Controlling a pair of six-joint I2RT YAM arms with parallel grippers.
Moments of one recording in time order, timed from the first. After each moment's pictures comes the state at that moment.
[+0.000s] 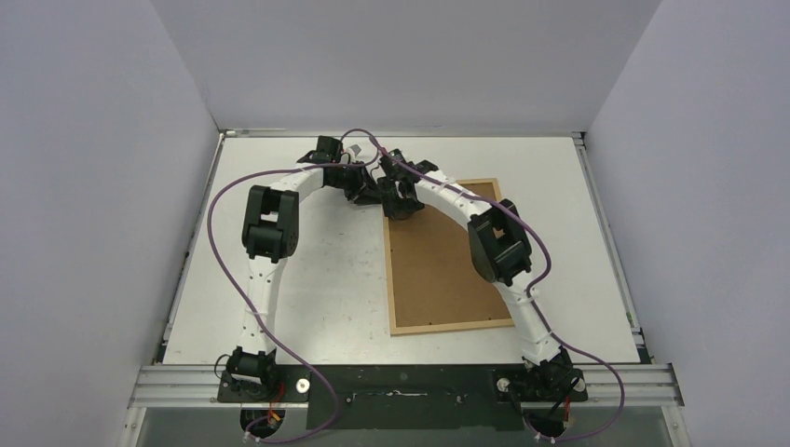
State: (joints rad) left arm -0.23 2.52 1.97 -0.44 0.80 -0.69; right arm 0.63 2.39 2.04 -0.73 0.15 0.32
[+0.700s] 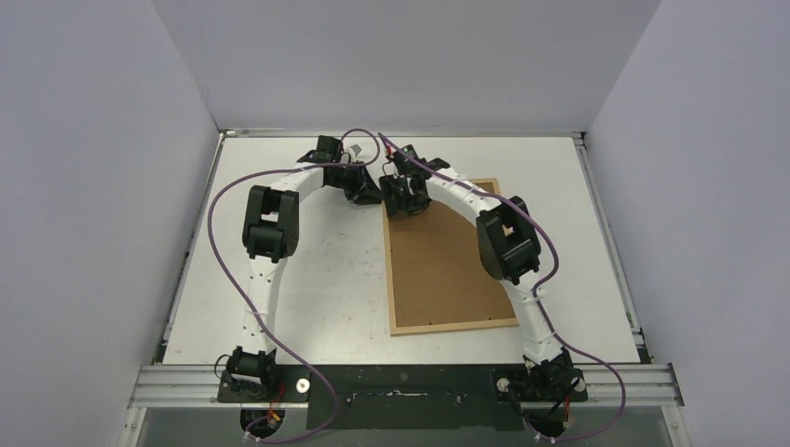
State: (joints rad) left arm -0.23 2.53 1.99 -0.46 0.80 -0.68; right arm 0.58 2.35 1.96 -0.67 -0.06 0.25
